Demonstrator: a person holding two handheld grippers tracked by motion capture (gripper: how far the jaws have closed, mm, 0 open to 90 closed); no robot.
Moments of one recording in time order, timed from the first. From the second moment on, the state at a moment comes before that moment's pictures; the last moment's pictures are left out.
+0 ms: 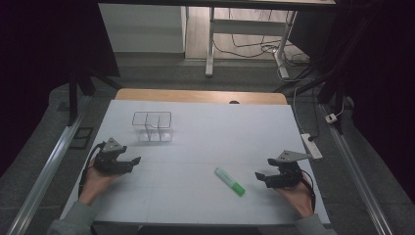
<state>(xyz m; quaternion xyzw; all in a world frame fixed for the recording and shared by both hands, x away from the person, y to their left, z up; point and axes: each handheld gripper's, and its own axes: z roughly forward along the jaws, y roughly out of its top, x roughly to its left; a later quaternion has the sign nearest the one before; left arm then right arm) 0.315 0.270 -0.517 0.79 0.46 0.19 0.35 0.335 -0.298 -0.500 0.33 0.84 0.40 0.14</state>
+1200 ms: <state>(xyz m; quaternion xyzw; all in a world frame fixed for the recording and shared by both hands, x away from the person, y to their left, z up) 0.379 0.300 -0.526 0.77 0.51 0.18 0.34 0.336 -0.297 -0.504 0.33 0.85 0.39 0.14</state>
